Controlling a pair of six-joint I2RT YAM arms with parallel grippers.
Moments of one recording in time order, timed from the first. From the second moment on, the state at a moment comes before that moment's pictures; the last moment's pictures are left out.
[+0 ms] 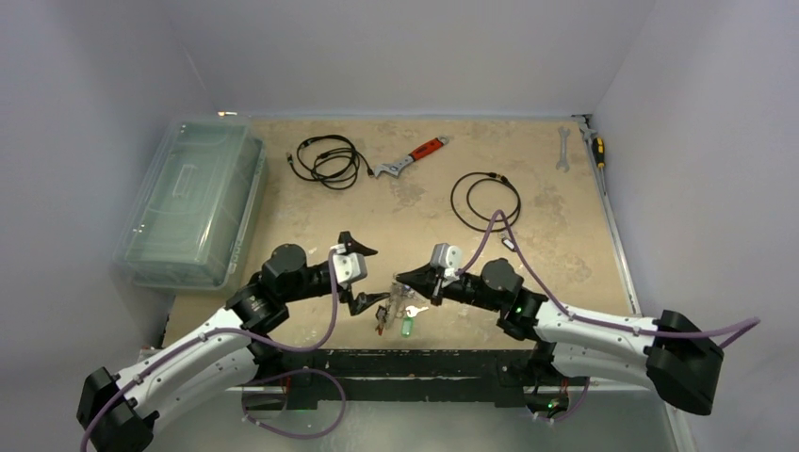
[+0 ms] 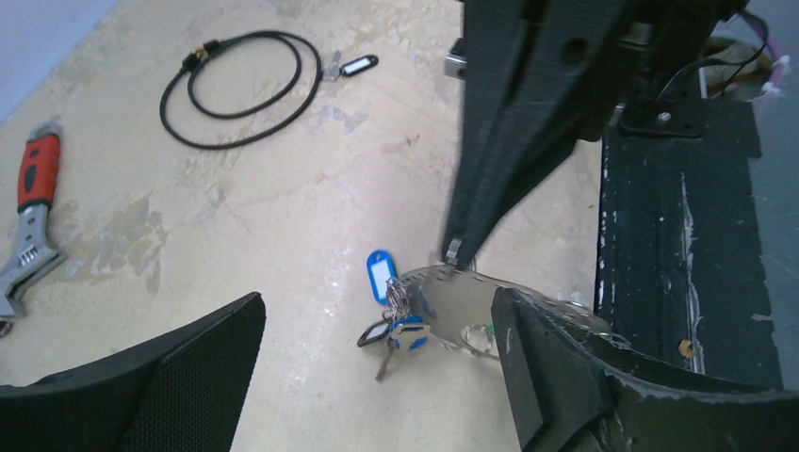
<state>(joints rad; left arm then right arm) -0.76 0.71 0.43 0.08 0.49 0.24 1.01 1.01 0.33 0.70 -0.27 -0.04</state>
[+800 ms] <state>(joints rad) -0.76 1.05 0.73 0.04 0.06 -0.15 1.00 0.67 0.55 0.07 0.25 -0.04</state>
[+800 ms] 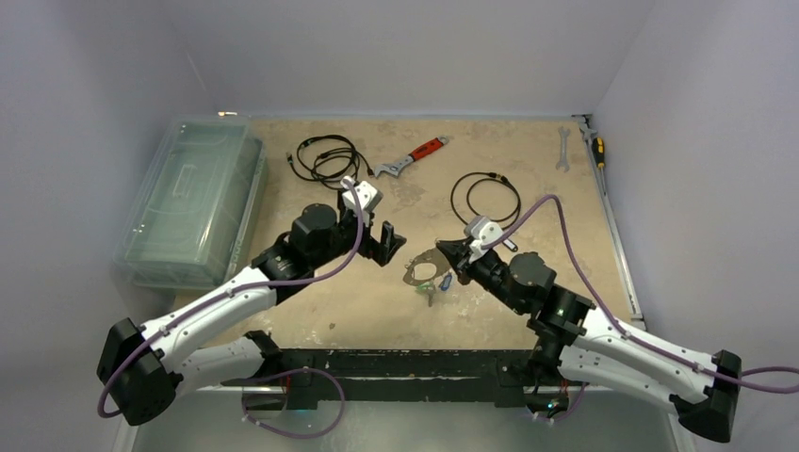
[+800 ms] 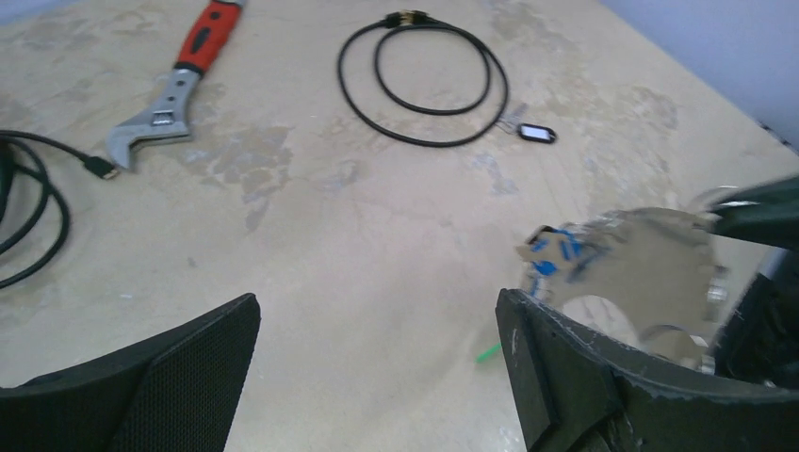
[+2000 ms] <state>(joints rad) -1.05 2.32 1.79 -0.02 -0.14 -0.36 1.00 0.46 1.19 -0.33 0.62 -0.12</state>
